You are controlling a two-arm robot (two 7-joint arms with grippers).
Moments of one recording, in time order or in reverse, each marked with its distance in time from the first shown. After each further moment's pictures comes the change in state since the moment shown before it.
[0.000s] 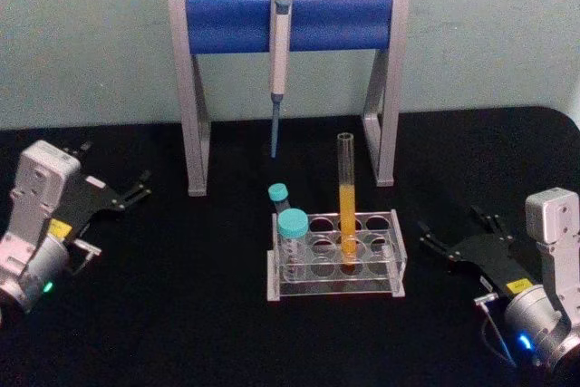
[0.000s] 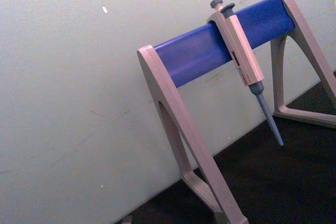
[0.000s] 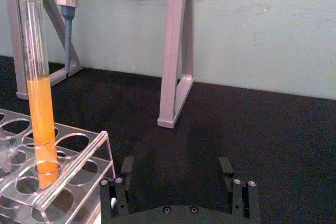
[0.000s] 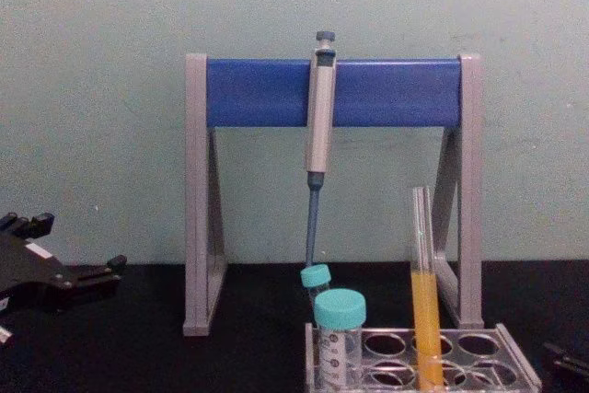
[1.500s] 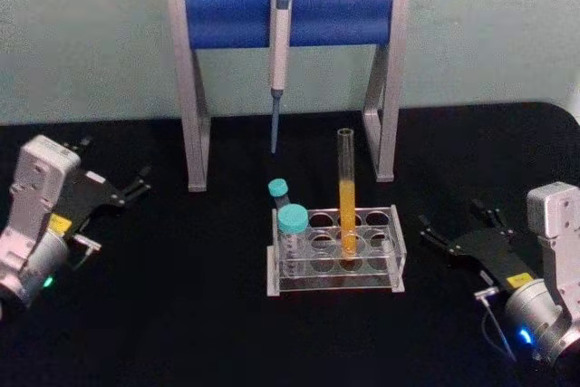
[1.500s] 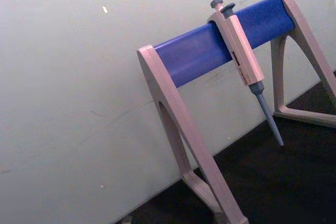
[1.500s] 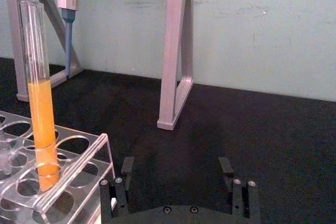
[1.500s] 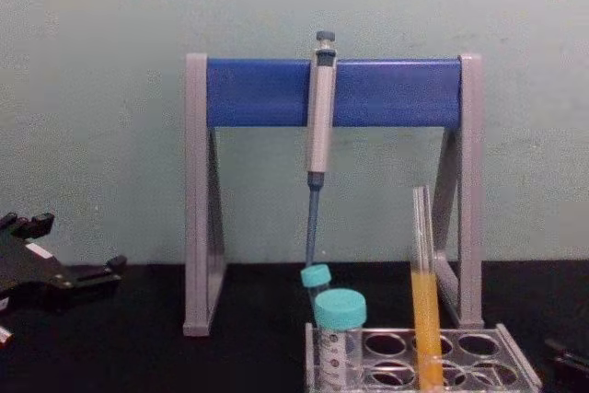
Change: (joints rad) left arm 0.000 0.000 0.000 0.000 0.000 0.000 0.000; right arm -0.002 0.003 0.000 -0.006 0.005 -0.001 -0.002
